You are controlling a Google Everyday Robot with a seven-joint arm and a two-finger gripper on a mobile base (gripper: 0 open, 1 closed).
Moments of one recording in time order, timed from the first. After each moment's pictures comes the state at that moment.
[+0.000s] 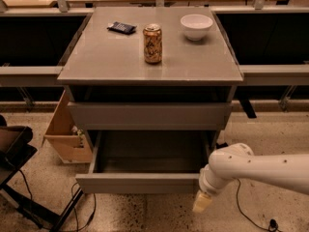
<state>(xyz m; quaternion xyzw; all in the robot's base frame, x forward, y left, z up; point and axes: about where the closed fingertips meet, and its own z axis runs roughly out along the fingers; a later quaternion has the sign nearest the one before) 0.465 -0.178 0.444 -0.58 0.81 0.06 0.08</state>
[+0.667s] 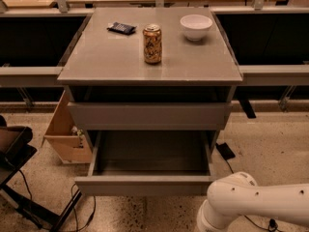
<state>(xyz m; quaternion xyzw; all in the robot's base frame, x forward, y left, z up) 0.320 -0.145 0.460 -0.56 0.82 0.13 0.01</state>
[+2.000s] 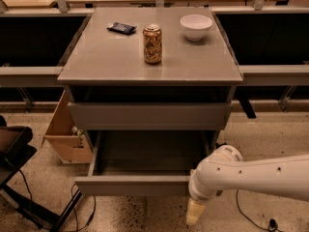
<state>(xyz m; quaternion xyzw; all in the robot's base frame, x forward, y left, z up) 0.436 -0.141 0.477 -0.62 0.78 0.02 0.09</state>
